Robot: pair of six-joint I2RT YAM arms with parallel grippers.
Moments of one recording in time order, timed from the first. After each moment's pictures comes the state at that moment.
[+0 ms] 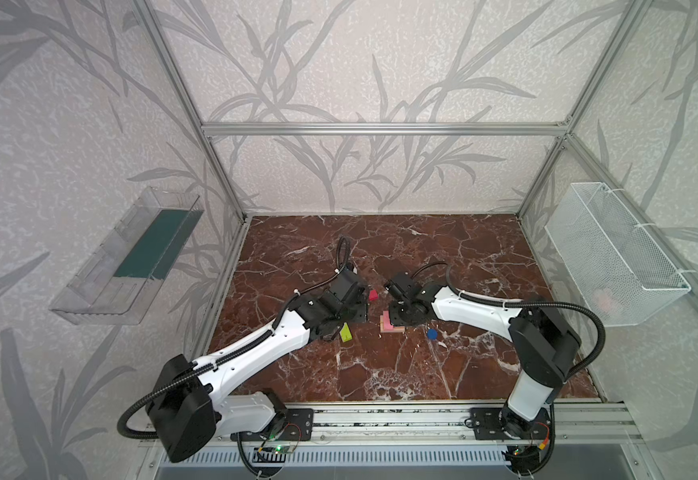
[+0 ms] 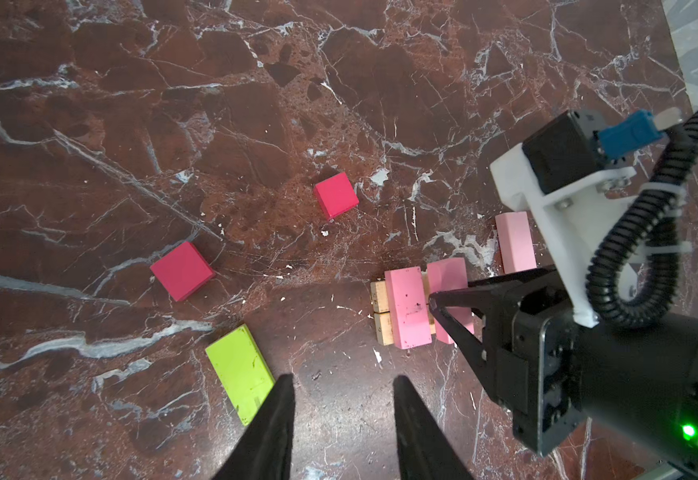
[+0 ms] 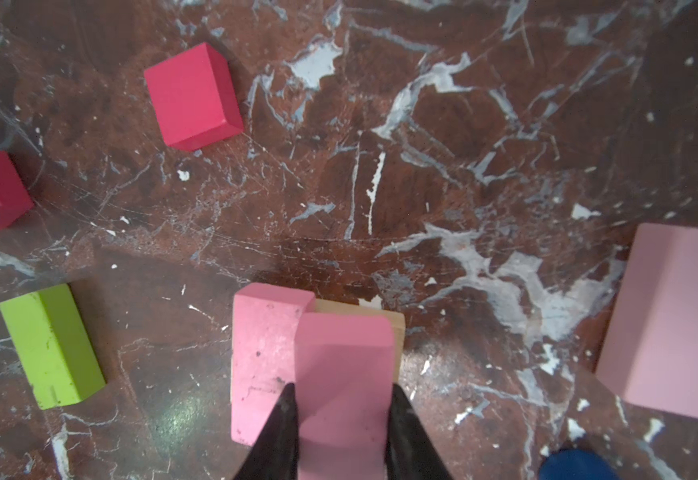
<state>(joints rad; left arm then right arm) -0.76 1.26 0.94 -0.58 -0.17 -0.67 0.81 1.77 1.14 -0.58 0.07 0.74</state>
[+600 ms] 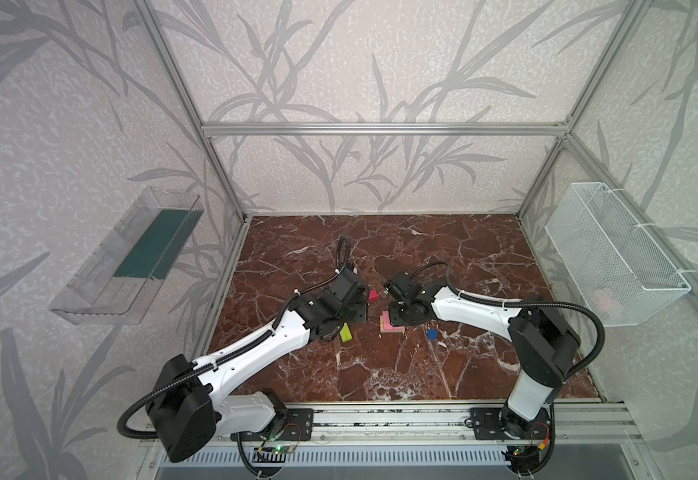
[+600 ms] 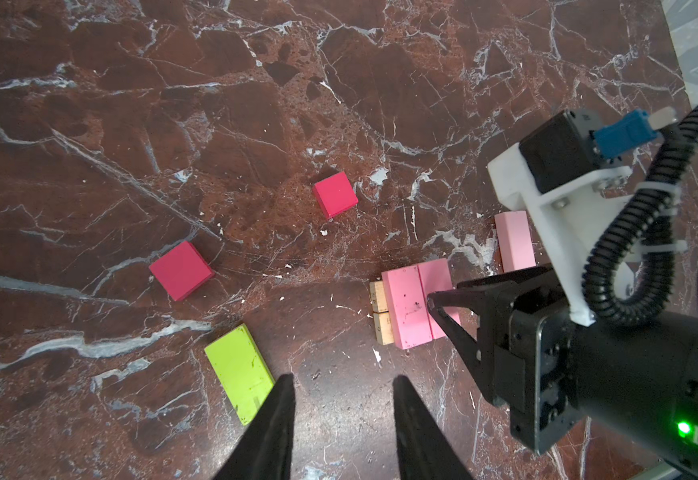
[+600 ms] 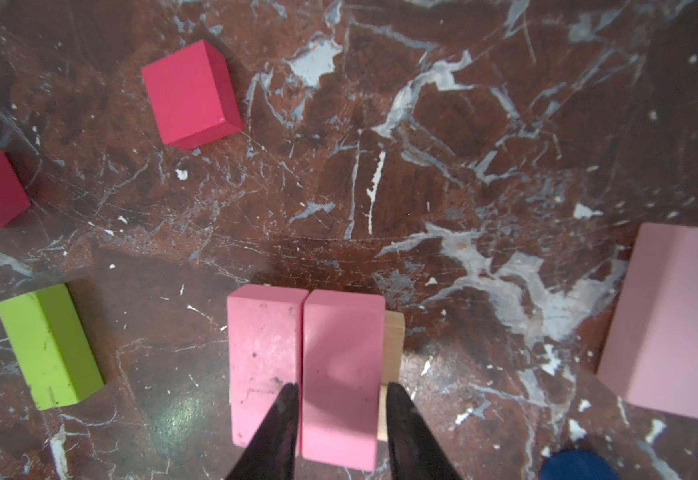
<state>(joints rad) -0.76 1.26 0.94 -0.58 -0.17 -0.67 0.81 1.77 1.14 -0.58 0.07 0.74</state>
